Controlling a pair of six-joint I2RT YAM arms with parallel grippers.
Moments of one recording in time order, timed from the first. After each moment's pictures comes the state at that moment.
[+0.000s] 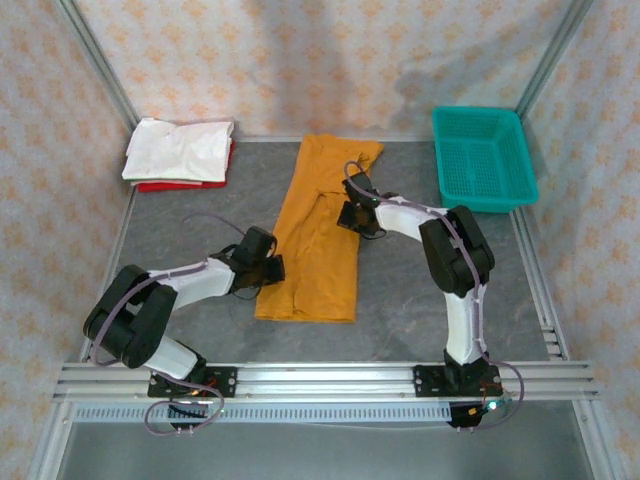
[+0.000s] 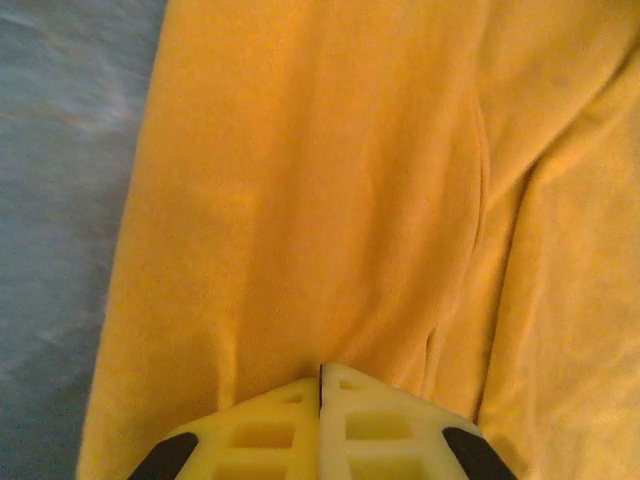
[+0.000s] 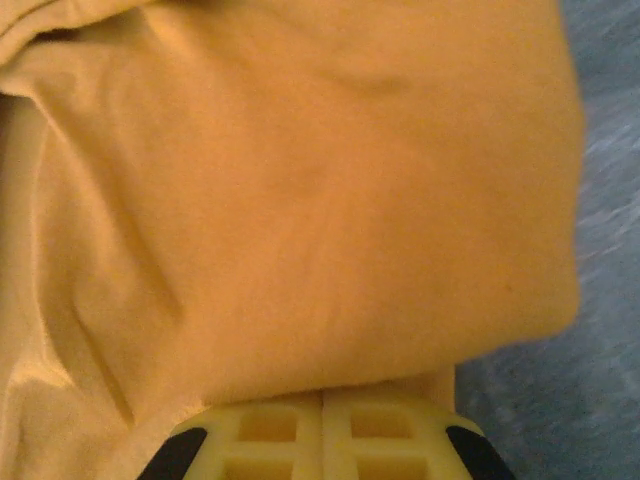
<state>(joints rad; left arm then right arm) -0.48 1.49 0.63 -0.16 0.08 -0.70 0.49 2.05 1.38 -0.38 0.02 0.74</state>
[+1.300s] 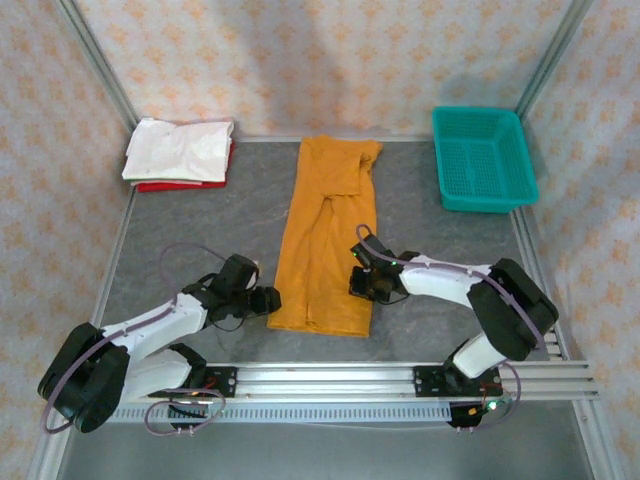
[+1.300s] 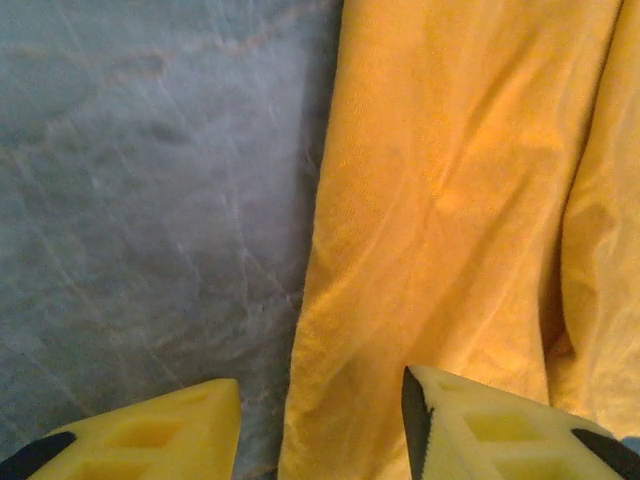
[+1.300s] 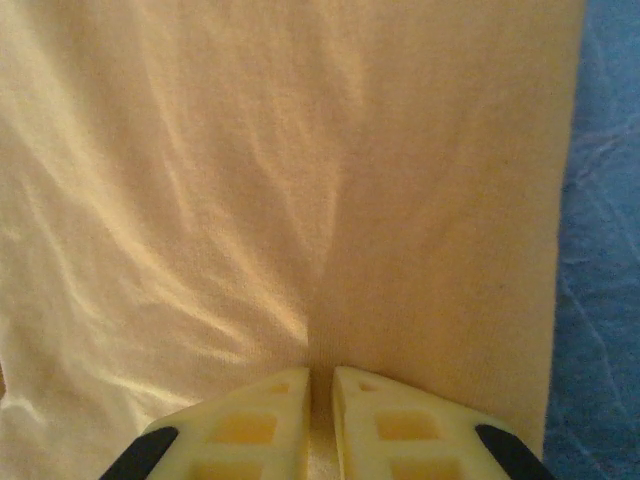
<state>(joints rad) -0.51 1.11 0.39 -0.33 0.23 -0.75 0.72 1.53 0.73 -0.37 -0.12 0.91</state>
